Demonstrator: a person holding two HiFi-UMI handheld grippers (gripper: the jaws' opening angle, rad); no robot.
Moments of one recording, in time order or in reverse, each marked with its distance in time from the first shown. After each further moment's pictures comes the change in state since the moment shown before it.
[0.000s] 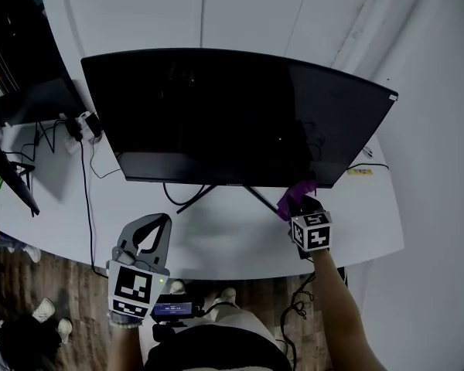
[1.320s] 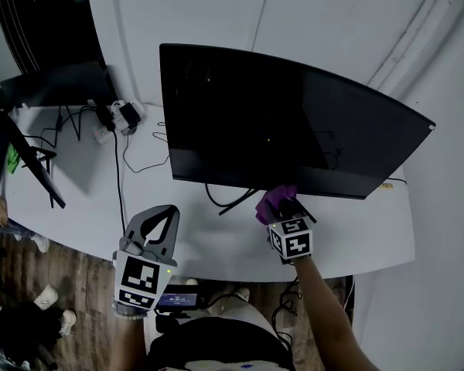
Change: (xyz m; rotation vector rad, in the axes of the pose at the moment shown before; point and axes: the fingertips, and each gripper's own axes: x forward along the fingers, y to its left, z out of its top) left arm -0.041 0.111 -0.045 -0.048 -0.006 0.047; right arm 0.059 0.200 0.054 -0.072 -0.009 0.153
